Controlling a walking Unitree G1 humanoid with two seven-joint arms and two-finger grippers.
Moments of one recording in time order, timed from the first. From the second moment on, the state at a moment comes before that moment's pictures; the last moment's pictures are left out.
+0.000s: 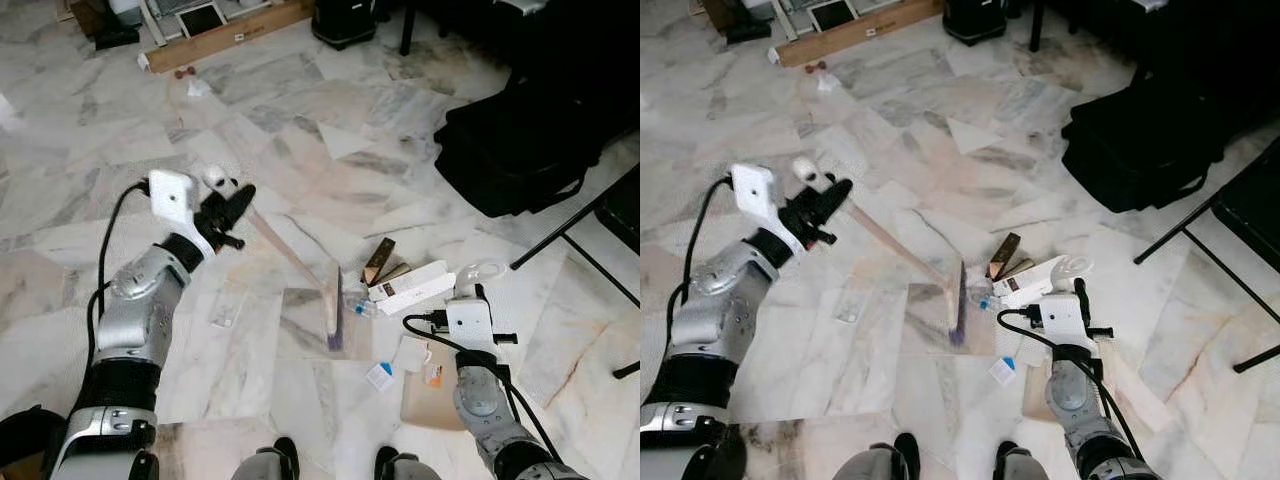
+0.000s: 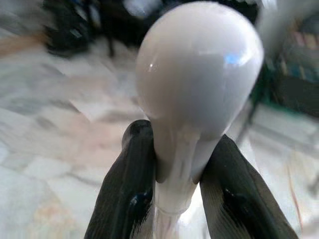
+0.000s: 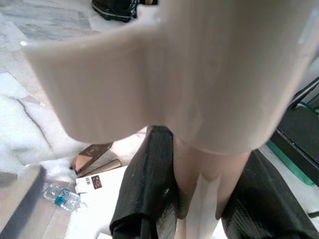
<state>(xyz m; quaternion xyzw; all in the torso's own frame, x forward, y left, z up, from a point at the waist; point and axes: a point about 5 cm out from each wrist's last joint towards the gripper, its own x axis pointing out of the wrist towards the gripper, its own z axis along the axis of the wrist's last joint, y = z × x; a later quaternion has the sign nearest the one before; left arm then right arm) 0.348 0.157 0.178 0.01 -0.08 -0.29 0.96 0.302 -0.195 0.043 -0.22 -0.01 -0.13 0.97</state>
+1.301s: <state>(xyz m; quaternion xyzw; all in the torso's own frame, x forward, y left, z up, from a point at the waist) 0.338 0.140 0.164 -0.21 -0.05 -0.35 0.91 0.302 -0.197 0.043 -0.22 -0.01 -0.13 0.97</state>
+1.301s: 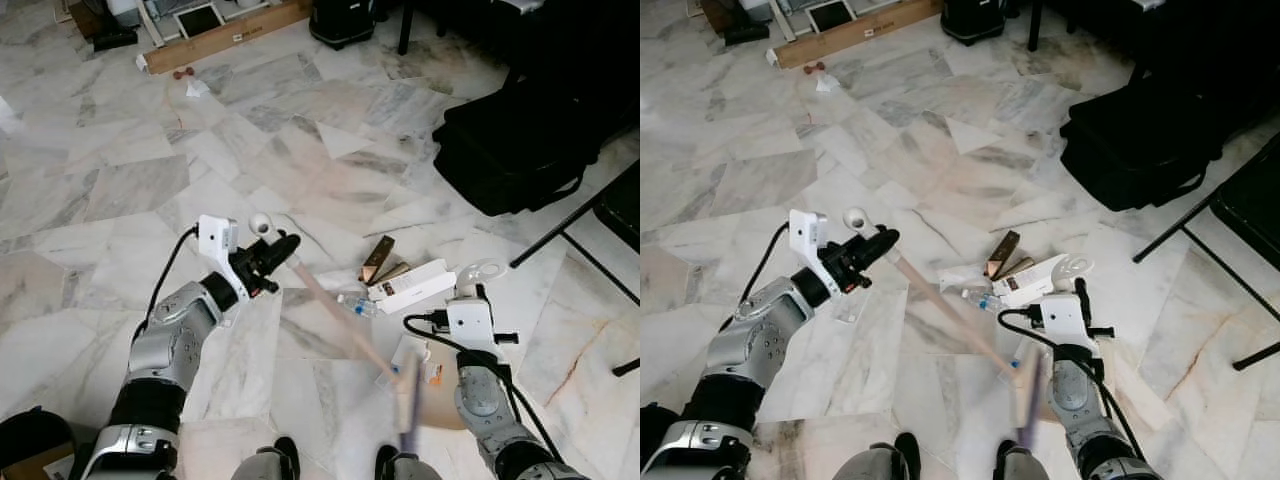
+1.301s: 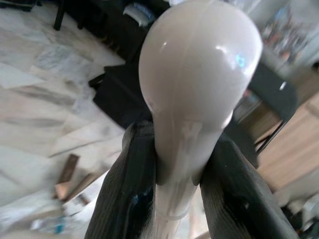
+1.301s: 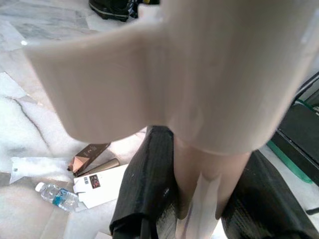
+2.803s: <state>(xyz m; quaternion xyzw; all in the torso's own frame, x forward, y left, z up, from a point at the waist) 0.351 0.132 0.156 -0.06 -0.04 -0.31 0.95 0.301 -0.198 0.043 -0.22 0.00 -0.13 0.97</state>
